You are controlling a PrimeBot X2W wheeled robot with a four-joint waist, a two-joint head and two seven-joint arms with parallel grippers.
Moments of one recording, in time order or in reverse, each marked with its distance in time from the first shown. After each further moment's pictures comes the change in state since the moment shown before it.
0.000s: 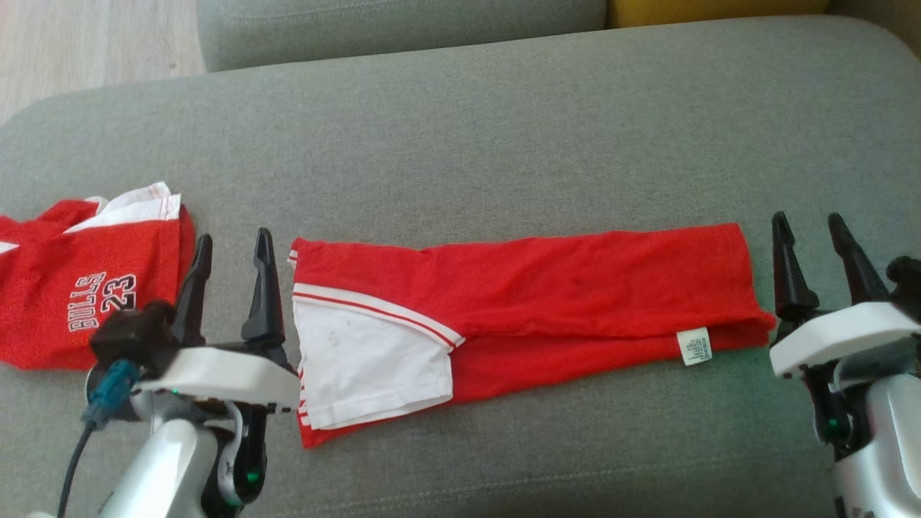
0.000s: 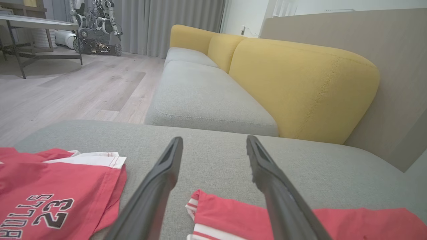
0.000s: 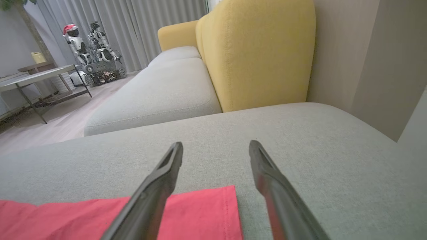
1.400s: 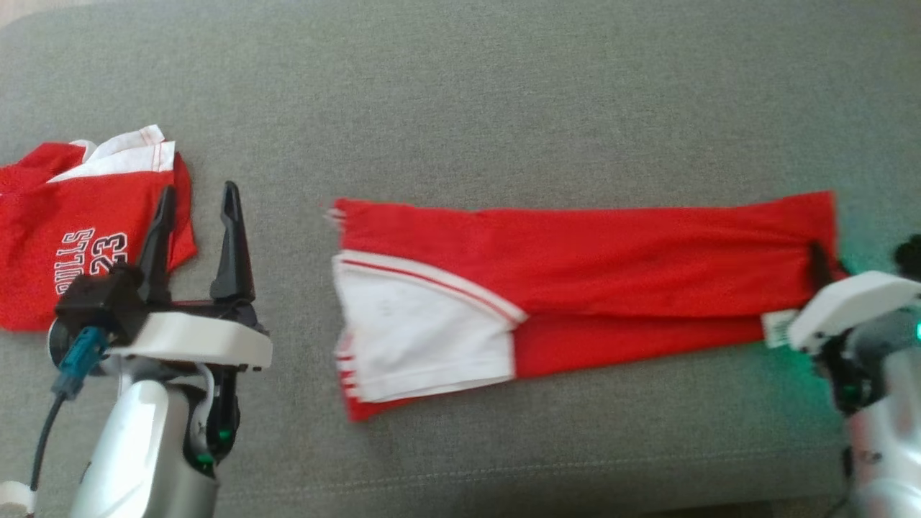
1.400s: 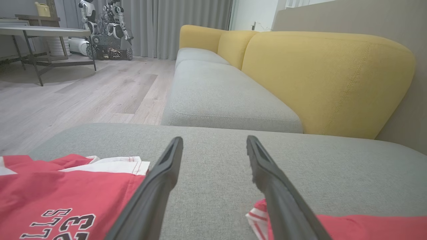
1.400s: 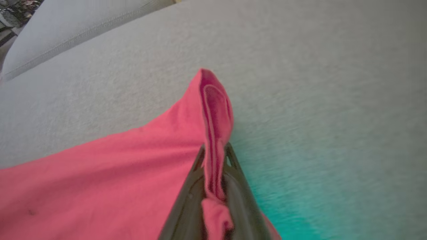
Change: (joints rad) left arm -0.063 -0.130 0.238 0.108 0.233 -0.228 0.000; right arm -0.193 0.042 -0.179 0.372 -0.039 0.000 0.192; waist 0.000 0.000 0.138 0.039
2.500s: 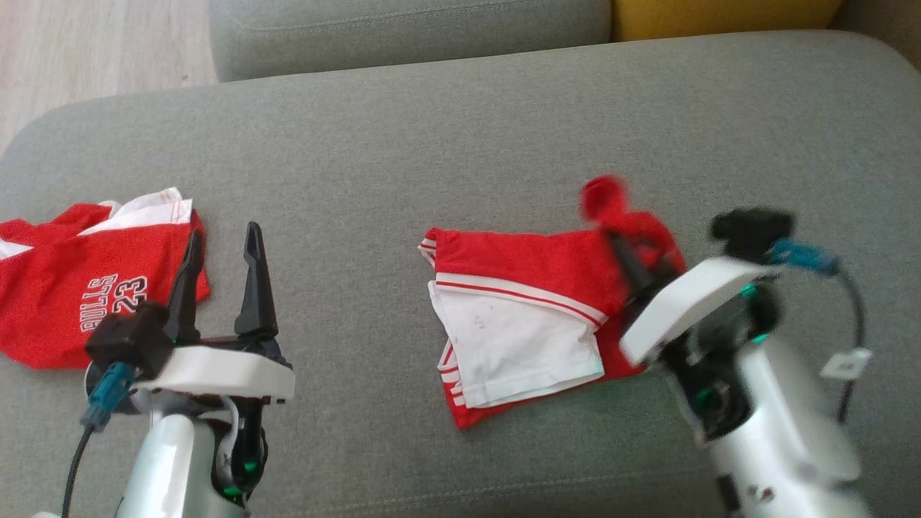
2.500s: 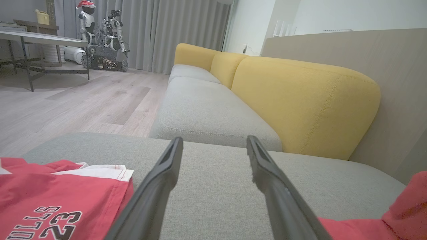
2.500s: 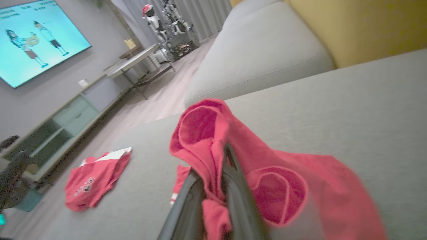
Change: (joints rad) left arm 0.076 -0.116 0.071 0.021 0.045 -0.053 0.000; right arm 0.071 0.093 0.412 -0.387 0.236 0.000 0.097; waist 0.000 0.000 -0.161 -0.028
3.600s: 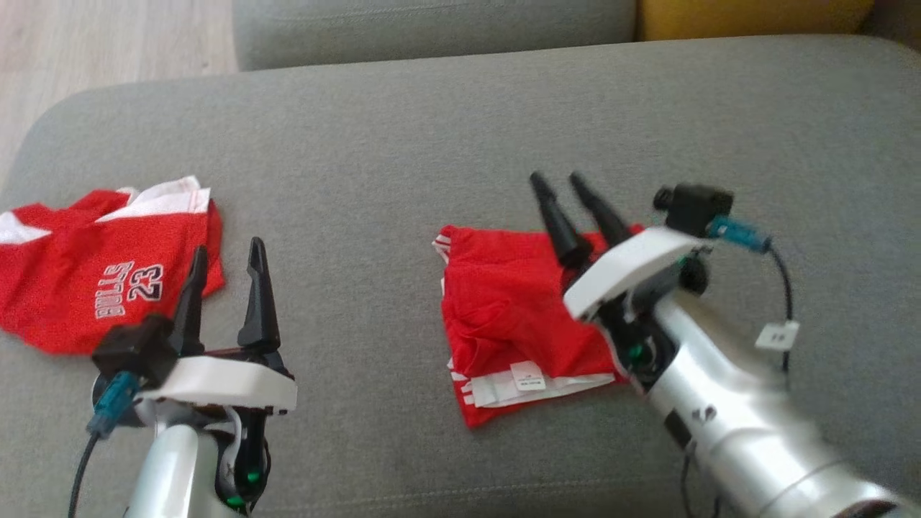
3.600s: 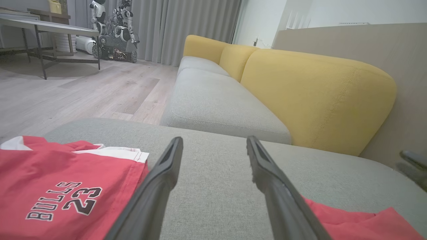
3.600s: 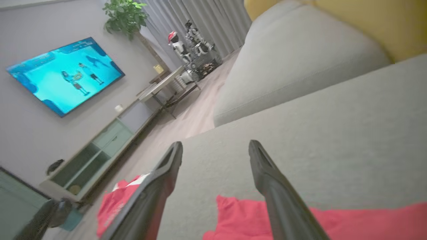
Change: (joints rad) left arm 0.016 -0.021 0.020 0.032 0.008 -0.020 0.000; right arm -0.287 -0.003 0.446 0.450 0.439 0.000 -0.430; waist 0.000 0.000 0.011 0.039
